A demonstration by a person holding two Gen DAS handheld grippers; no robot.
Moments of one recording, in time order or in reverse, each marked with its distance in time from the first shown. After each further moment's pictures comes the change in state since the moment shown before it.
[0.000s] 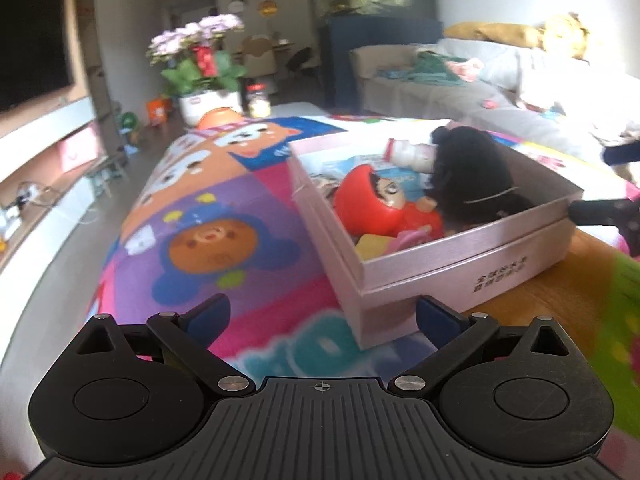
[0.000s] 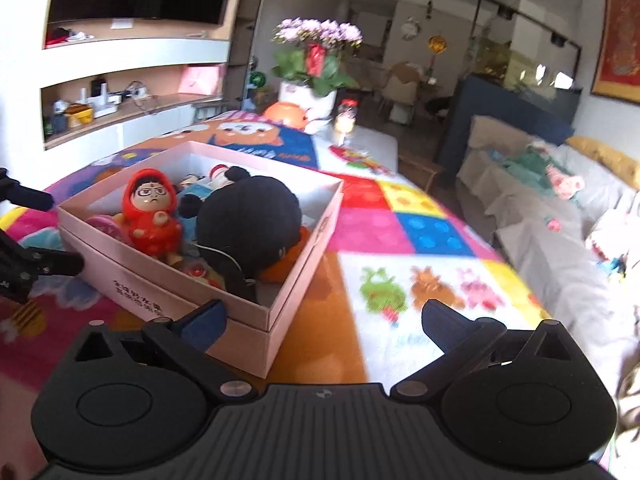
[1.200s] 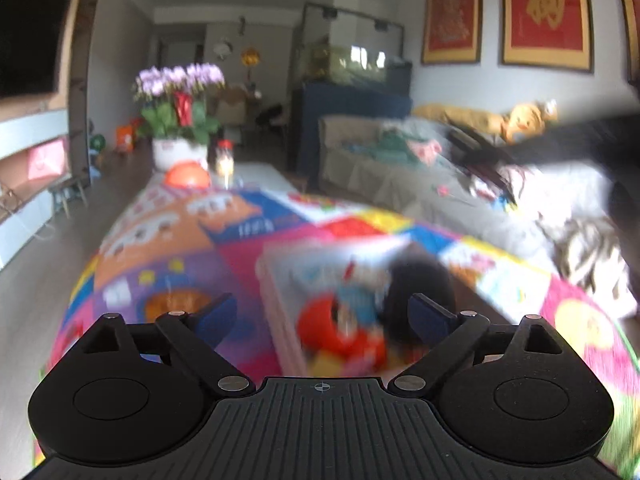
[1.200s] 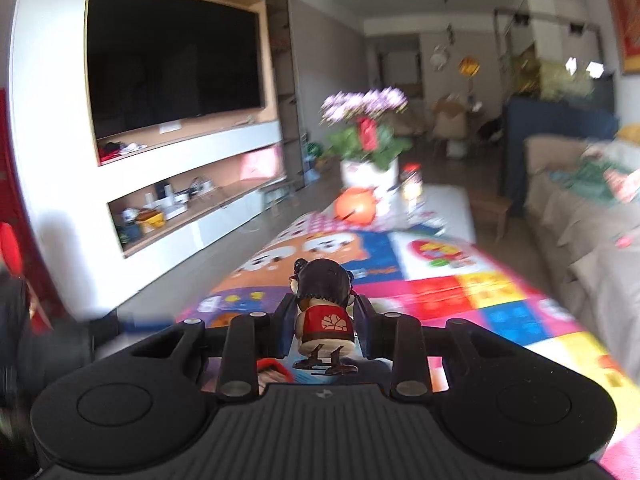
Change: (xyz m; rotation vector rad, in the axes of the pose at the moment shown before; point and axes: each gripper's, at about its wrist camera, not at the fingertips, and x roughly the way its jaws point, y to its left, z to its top) left arm -0.068 0.013 0.021 -0.111 -0.174 -0.209; right arm -0.051 -0.013 0.118 0.213 -0.139 0.320
